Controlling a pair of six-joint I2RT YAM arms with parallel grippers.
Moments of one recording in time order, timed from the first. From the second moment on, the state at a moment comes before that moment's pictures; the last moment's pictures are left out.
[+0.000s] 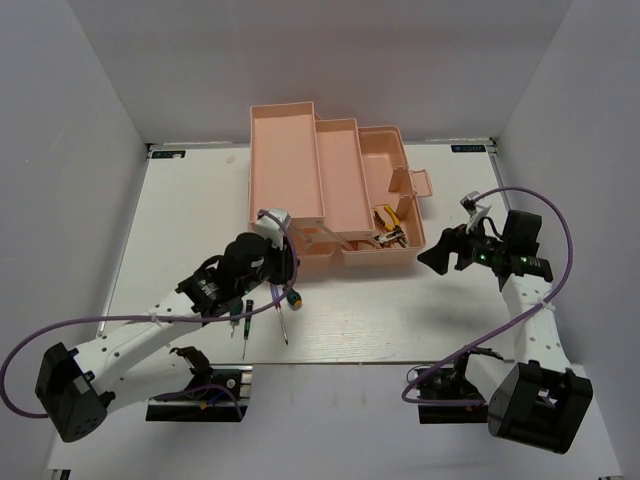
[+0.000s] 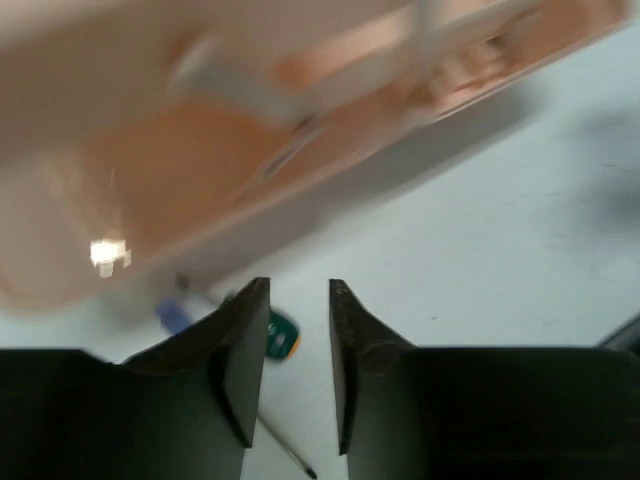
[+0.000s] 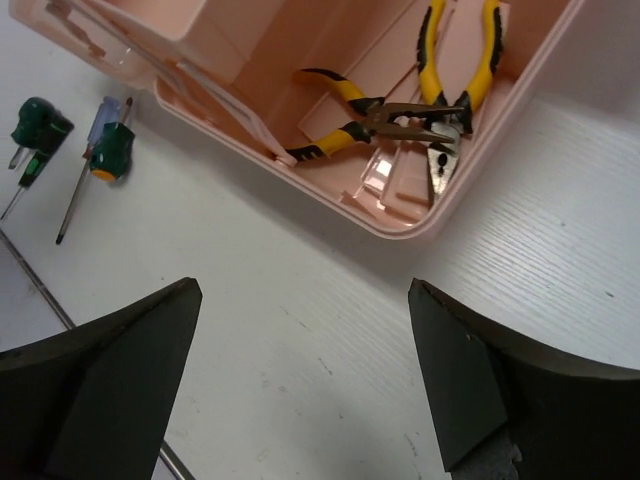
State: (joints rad) left arm -0.81 0.97 0.75 -0.20 -0.14 -0.32; right arm -0.20 1.01 0.74 -0.50 -0.92 -0.29
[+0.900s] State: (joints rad) left arm -0.72 0.88 0.46 -0.55 -0.59 -0.83; right arm -0.16 1.03 0.72 -0.51 -0.92 -0.31
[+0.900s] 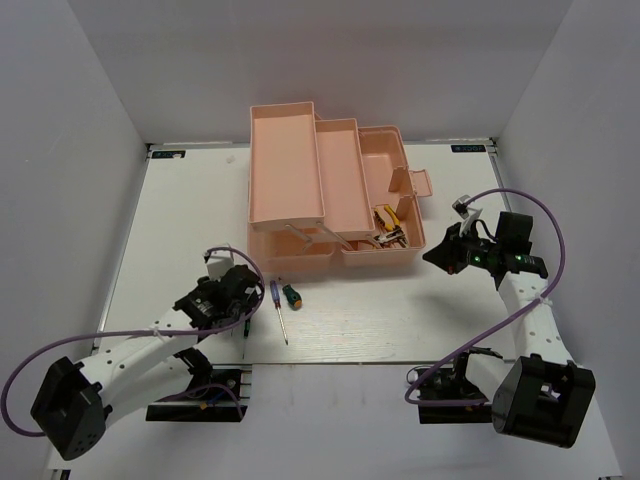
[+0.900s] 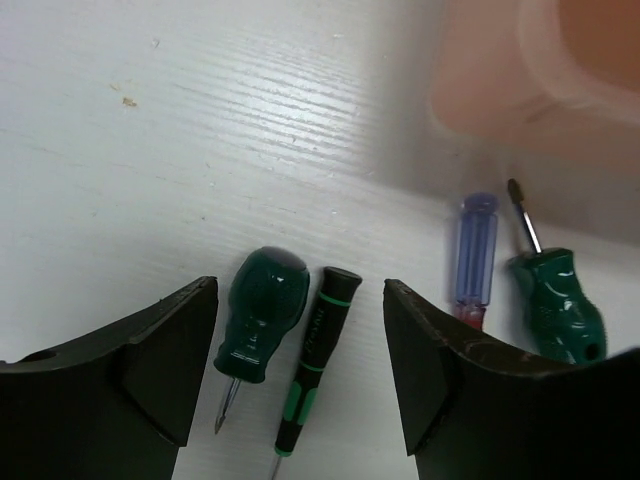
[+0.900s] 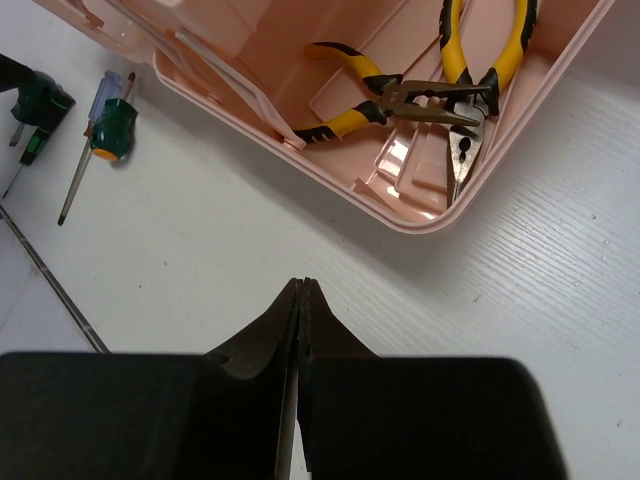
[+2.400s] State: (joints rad) left arm -0.72 1.02 0.43 -0.61 -0.56 -0.97; right arm -0.16 1.02 0.72 -0.51 -0.93 -0.30
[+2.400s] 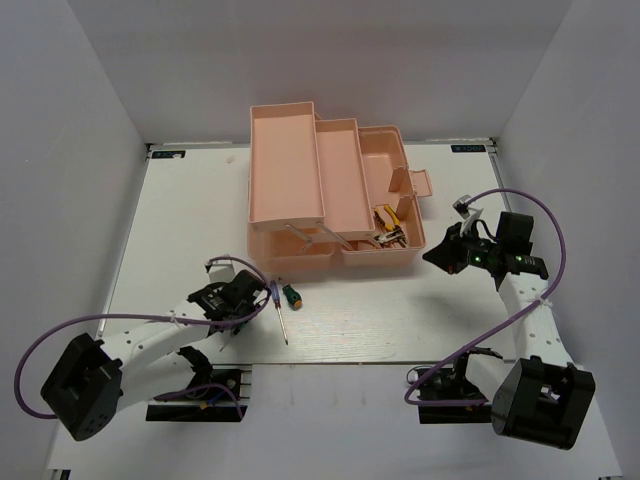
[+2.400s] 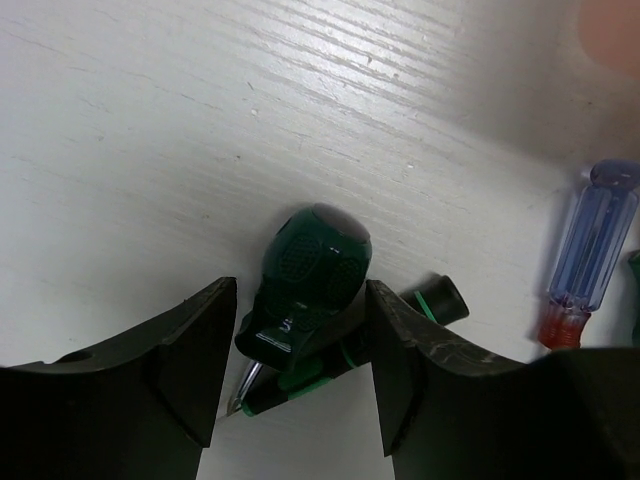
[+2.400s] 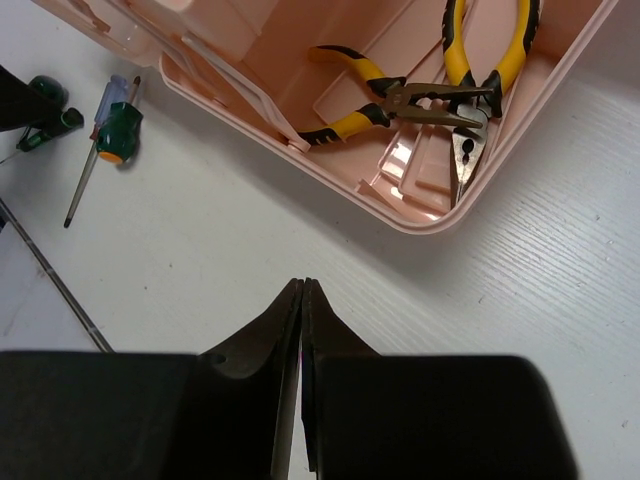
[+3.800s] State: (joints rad) left arm -0.73 0.98 0.82 -0.09 0.13 -0.33; right arm -0.16 1.06 0.74 -0.56 -0.97 -0.32
